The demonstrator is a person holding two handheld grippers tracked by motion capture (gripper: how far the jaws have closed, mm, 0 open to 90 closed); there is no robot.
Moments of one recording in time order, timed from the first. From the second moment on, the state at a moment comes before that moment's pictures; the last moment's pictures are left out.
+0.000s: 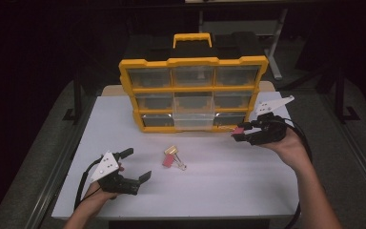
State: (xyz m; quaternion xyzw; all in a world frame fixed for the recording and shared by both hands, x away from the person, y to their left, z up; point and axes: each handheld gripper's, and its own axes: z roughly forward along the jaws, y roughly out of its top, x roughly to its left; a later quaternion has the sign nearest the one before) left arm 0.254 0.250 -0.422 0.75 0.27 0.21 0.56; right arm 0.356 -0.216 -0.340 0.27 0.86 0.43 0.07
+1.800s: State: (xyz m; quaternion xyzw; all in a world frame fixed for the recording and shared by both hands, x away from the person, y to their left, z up) left arm 0.256 0.248 -0.422 0.75 0.26 0.21 0.57; right arm 0.376 -0.201 -0.248 0.22 0.85 0.47 0.07
